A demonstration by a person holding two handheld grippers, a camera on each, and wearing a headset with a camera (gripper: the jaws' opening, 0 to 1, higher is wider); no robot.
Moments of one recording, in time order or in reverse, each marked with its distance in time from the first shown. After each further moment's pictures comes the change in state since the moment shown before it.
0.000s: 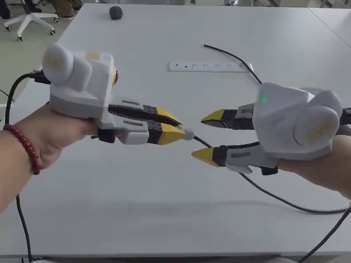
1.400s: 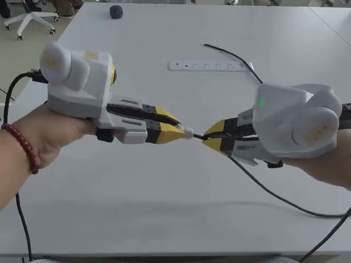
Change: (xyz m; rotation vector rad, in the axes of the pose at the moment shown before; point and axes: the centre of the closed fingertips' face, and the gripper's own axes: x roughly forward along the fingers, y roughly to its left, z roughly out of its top) left arm -0.003 0.000 0.000 0.010 0.000 0.003; right arm -0.008 -0.003 -0.018 -0.077 0.097 0.008
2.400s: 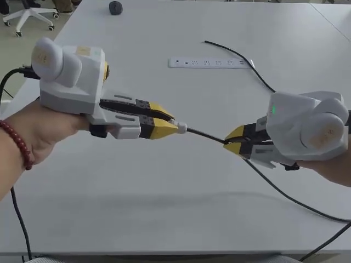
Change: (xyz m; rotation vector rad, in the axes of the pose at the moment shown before) left arm -0.006 0.013 -0.006 0.007 0.006 0.023; right arm -0.003 -0.010 -0.056 0.029 0.122 -0.017
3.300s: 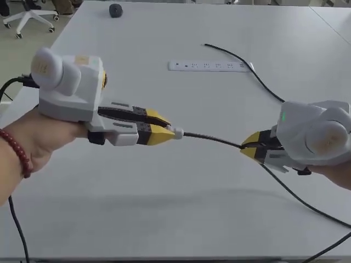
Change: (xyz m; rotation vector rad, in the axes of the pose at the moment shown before) left arm -0.001 0.006 -0.007 -0.021 0.002 0.022; right arm -0.005 -0.019 -0.038 0.055 0.090 -0.043
